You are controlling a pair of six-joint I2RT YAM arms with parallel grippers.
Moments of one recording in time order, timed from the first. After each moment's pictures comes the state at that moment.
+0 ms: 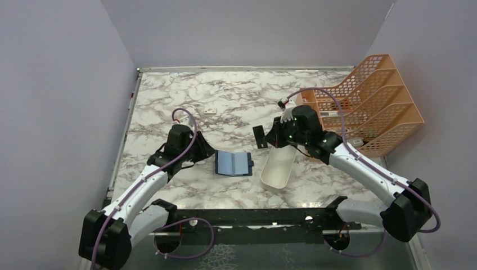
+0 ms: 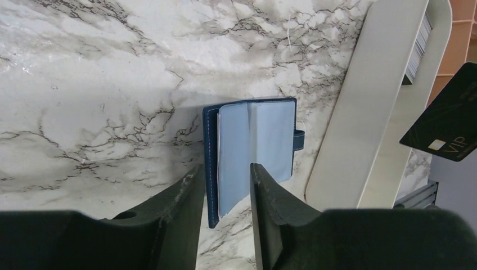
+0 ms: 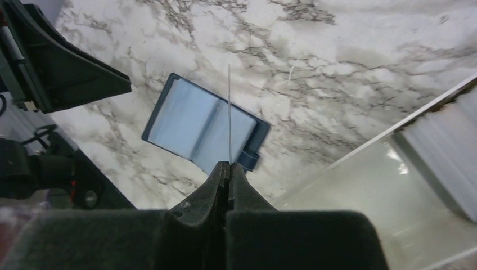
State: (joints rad) left arm -0.37 0.96 0.55 -0.27 0.19 -0.71; right arm 0.63 1.18 0.92 -0.30 -0.19 0.31
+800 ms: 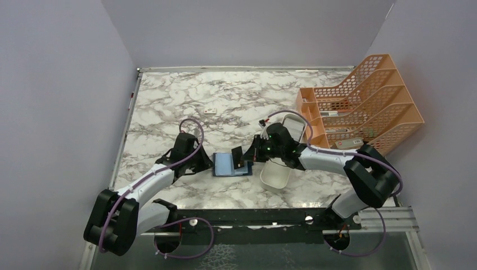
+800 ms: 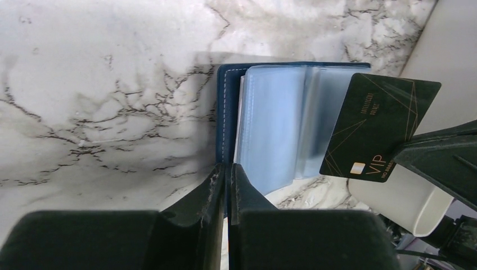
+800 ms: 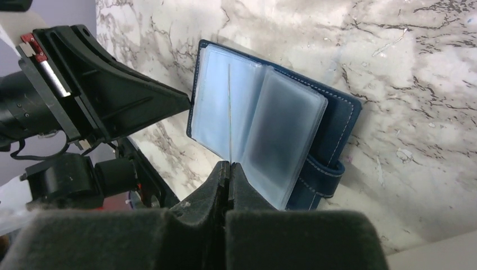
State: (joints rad) left arm -0.37 1.11 0.43 -0.16 0.27 -0.70; right arm 0.76 1.53 0.70 0.23 -0.31 0.80
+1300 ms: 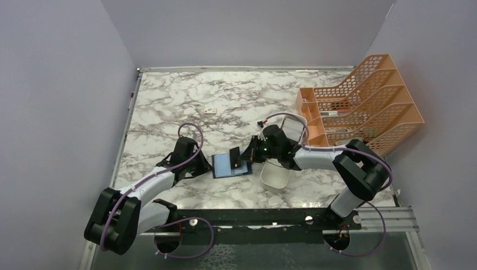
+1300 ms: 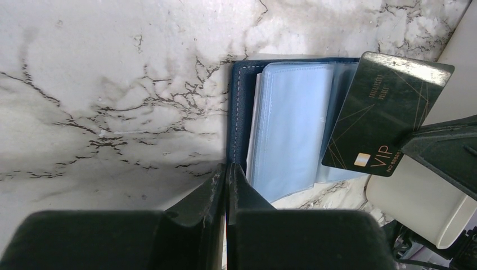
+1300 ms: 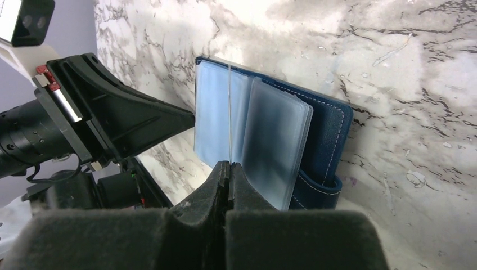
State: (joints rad) left arm -0.37 1.12 0.35 -0.11 0.23 -0.72; right arm 0.78 1.63 0.70 0.35 -0.30 0.87
